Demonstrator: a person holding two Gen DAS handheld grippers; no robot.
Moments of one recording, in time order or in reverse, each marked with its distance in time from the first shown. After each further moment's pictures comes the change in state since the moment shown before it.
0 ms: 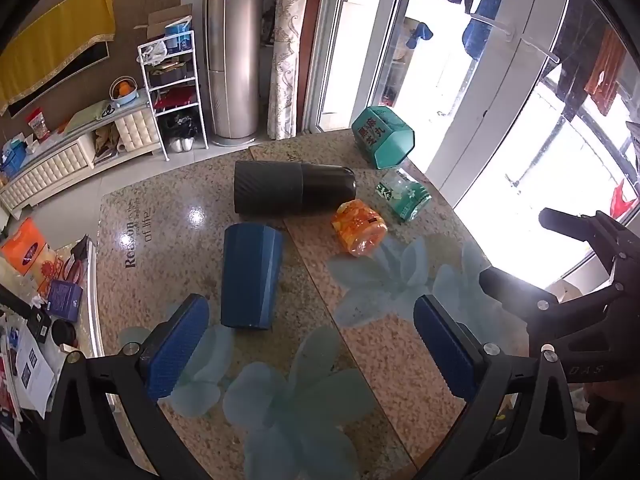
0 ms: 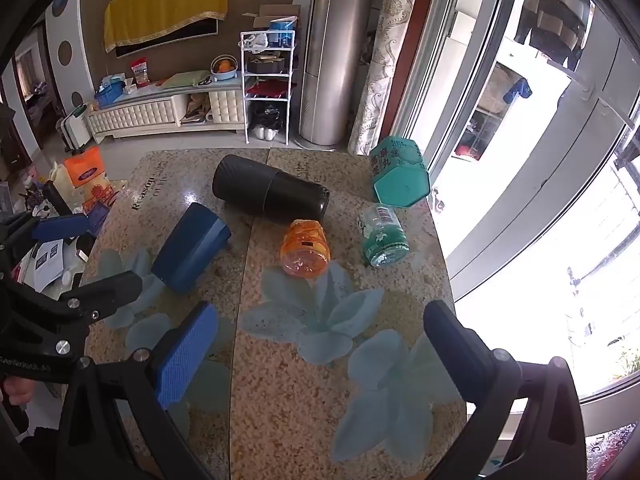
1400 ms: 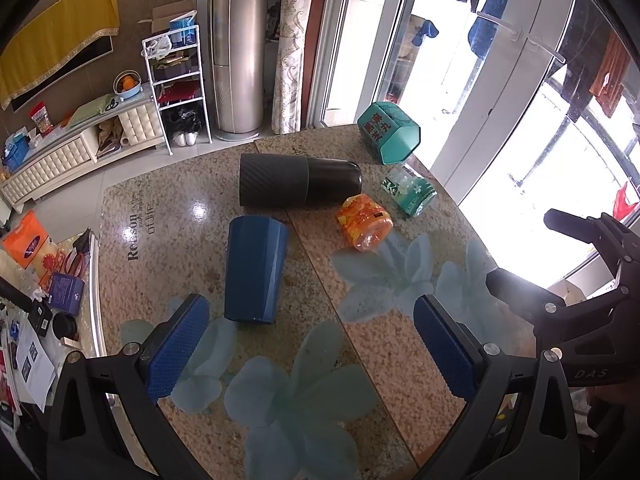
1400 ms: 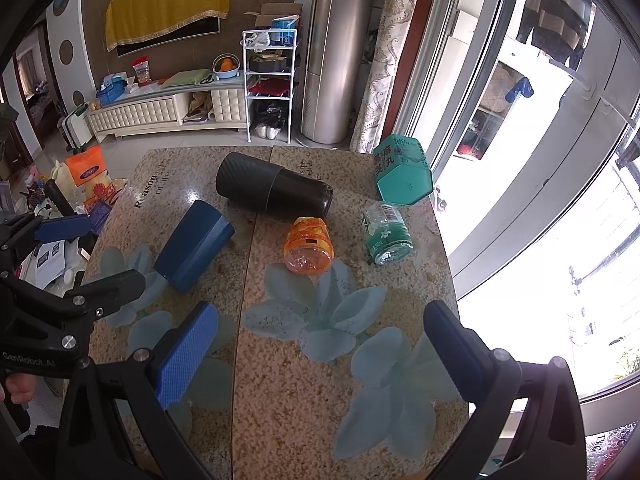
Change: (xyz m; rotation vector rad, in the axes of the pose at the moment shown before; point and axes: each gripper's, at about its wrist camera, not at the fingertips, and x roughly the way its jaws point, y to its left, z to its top) left arm 0.002 0.006 -0.006 -0.019 0.015 0.006; right arm 0.000 0.003 -0.003 0.005 0.006 0.014
